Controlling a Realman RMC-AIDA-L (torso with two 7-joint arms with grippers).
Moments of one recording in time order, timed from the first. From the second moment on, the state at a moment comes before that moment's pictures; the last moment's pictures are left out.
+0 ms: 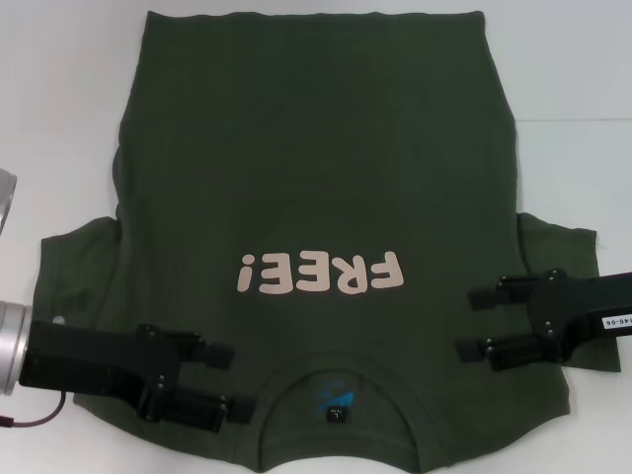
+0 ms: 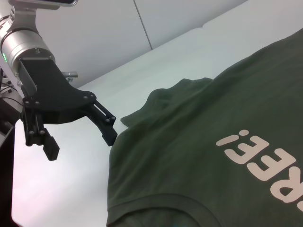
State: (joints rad) left arm -0.45 -2.11 0.78 1.00 2.18 1.85 -1.82; right arm 0.56 2.05 -0.71 -0.83 -2.22 -1.71 1.64
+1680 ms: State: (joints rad) left arm -0.39 -2.05 0.27 0.90 2.23 1.54 -2.35; right arm 0.75 1.92 -0.60 -0.65 -2.16 -1.35 2.33
